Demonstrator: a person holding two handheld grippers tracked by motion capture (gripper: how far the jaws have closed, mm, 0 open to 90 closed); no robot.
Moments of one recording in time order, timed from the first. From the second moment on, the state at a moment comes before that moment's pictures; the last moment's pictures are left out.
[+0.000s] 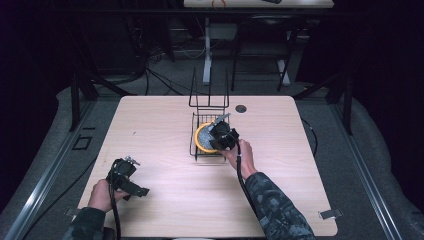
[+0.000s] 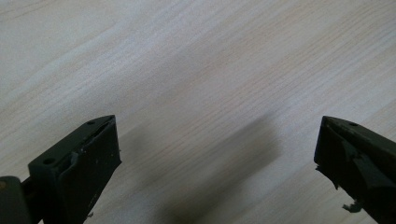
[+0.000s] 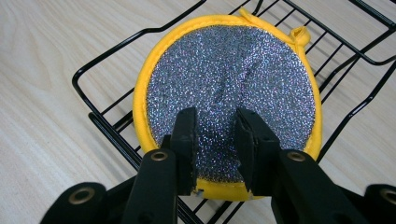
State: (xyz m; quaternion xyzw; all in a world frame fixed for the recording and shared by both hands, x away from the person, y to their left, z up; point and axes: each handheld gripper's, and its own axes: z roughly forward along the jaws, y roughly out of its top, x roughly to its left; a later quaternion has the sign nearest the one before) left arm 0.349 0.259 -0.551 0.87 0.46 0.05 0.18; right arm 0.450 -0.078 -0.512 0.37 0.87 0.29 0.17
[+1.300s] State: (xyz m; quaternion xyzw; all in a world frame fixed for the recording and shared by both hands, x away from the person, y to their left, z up) left arm 0.349 0.259 -0.552 0.87 0.46 0.04 0.18; right arm 0.396 -0.141 -0.458 0.36 0.86 0.31 0.15
